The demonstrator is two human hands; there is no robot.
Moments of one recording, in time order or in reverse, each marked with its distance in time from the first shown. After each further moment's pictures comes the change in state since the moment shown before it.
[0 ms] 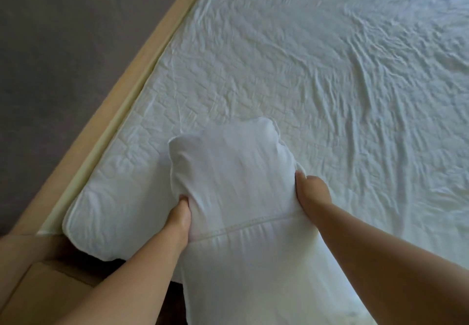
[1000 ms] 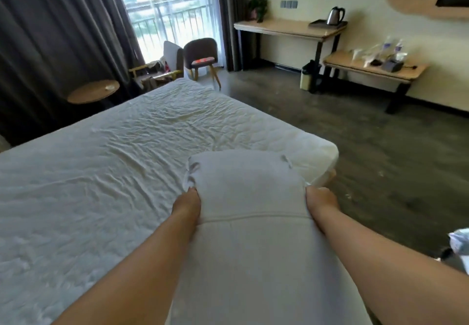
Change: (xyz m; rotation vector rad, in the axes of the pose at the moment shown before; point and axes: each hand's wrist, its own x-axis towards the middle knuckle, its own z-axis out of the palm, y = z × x) left_hand -0.460 -0.149 0.261 0.924 -0.625 0.767; right_hand -0.355 0.434 -0.308 0.659 0.723 0.538
